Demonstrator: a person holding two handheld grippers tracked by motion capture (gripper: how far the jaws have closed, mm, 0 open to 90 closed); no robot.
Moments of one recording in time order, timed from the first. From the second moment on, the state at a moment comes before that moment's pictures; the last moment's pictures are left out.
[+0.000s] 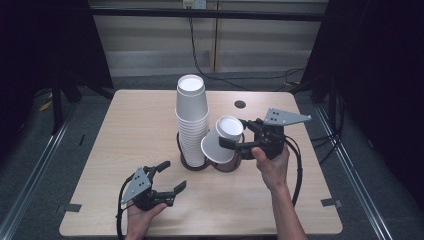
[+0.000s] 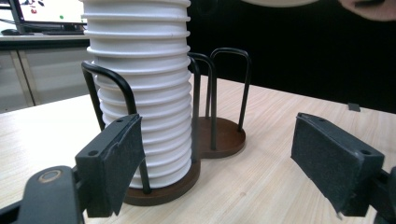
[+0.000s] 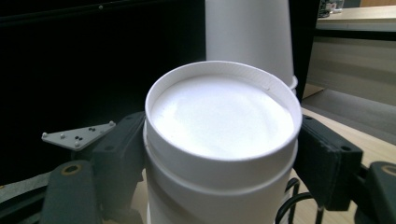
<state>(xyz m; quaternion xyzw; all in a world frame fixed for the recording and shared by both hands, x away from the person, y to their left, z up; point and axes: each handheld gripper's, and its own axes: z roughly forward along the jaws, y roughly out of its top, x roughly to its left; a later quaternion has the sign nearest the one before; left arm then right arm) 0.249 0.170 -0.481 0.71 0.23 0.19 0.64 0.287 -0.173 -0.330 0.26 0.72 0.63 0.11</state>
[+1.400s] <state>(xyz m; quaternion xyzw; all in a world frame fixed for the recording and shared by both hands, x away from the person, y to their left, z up) 0.240 0.147 -0.470 0.74 0.16 0.16 0.64 0.278 -0.131 -0.395 0.24 0.74 0.63 0.05</state>
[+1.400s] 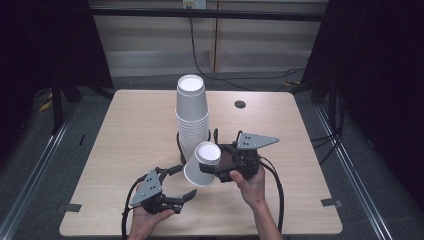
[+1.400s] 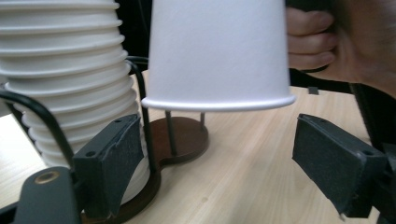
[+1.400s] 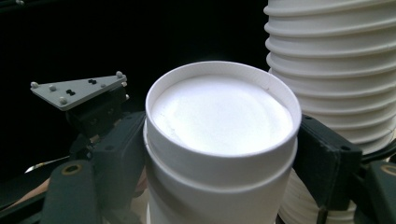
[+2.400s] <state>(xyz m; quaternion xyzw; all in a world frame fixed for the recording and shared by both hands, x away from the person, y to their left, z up) 0.253 0.134 -0.468 0.74 0.15 0.11 0.64 0.274 -0.113 -0.421 0.22 0.74 0.63 0.01</state>
